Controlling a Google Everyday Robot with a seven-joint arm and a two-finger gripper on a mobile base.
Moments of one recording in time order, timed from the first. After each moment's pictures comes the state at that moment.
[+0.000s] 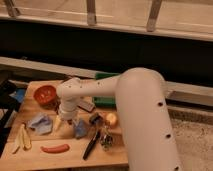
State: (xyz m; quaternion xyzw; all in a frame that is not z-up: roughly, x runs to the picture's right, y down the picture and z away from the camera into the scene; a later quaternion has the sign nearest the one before) arm -0.204 0.199 0.803 -0.45 0.14 0.50 0.73
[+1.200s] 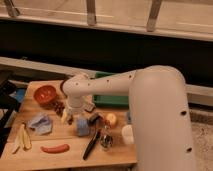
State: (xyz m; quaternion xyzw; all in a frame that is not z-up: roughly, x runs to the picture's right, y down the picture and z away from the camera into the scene) arm -0.154 0.154 0.792 -0.38 0.14 0.56 0.72
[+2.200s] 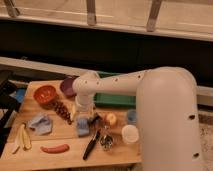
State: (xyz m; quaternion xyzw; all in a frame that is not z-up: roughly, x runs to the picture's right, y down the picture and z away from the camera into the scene) arm -0.119 0.142 0.799 -0.35 0.15 0.59 0.71
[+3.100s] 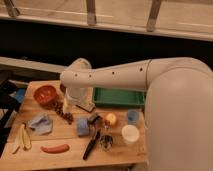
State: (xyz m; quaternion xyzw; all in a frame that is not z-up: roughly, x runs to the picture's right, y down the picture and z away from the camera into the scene) arm -0.145 0.102 0.746 -0.32 0.12 0.57 0.75
